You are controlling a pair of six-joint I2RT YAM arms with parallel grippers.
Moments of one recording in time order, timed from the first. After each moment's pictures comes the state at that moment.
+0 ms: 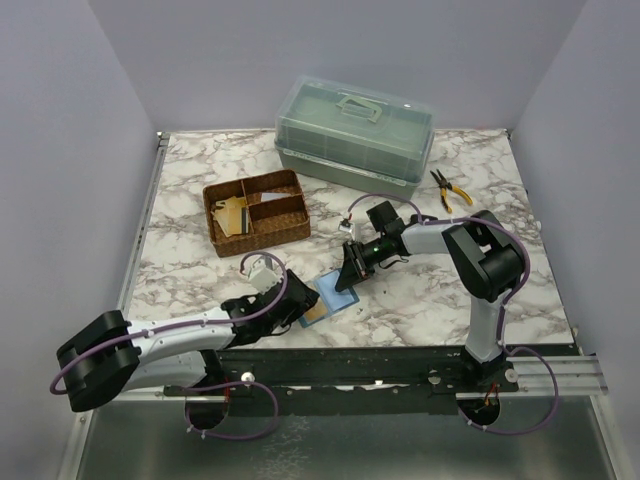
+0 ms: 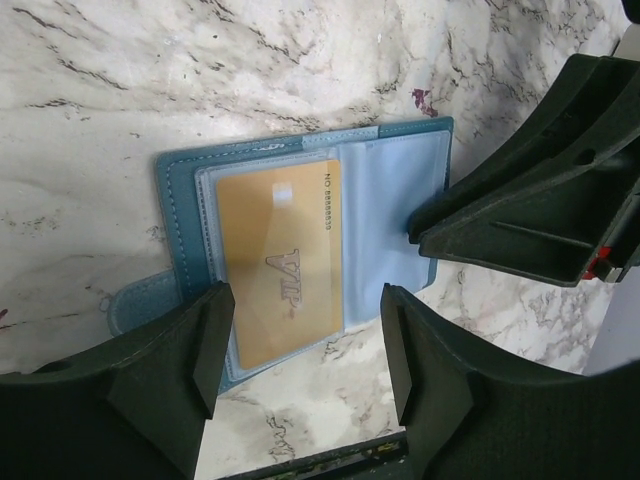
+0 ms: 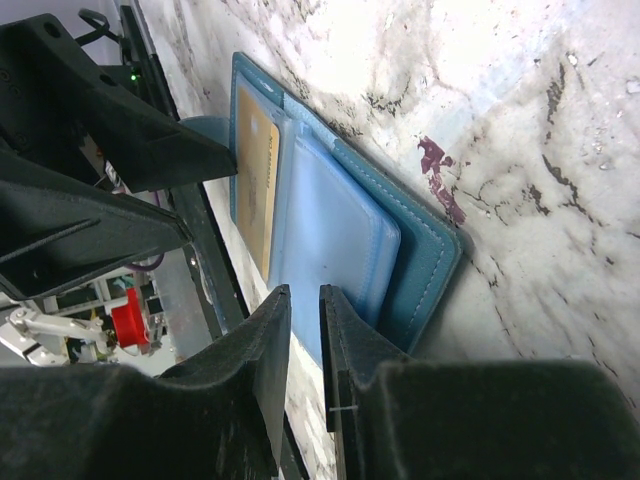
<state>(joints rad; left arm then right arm) -1.04 1.07 0.36 -0.09 -0.44 -1.46 0.52 1.97 1.00 -0.13 -1.01 0.22</state>
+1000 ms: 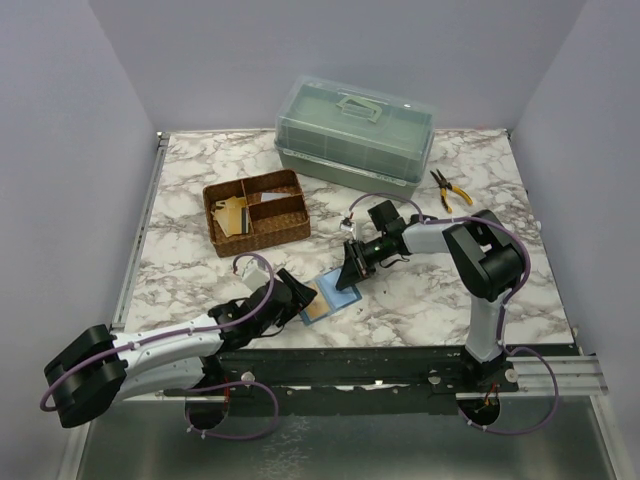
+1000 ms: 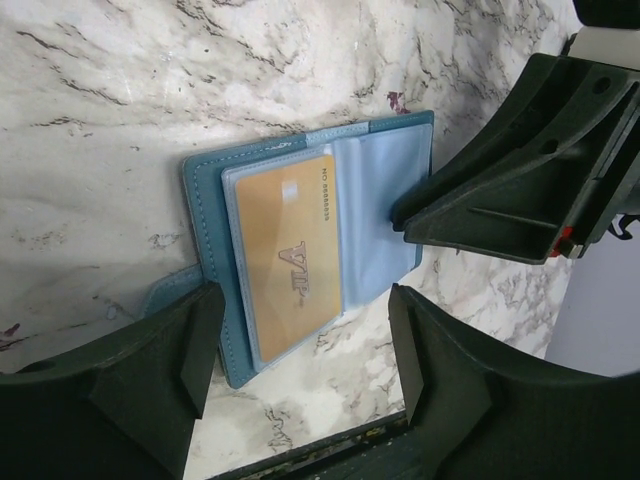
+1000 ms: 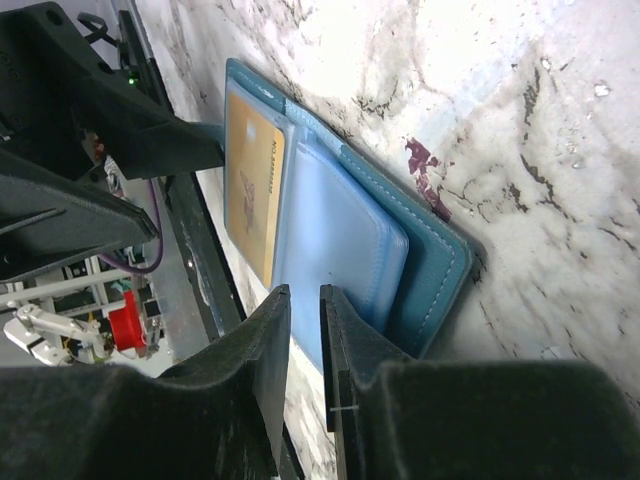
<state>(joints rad) -0.99 0.97 0.28 -0.01 -0.37 -1.41 0.52 1.97 1.00 -0.13 -1.01 0.22</state>
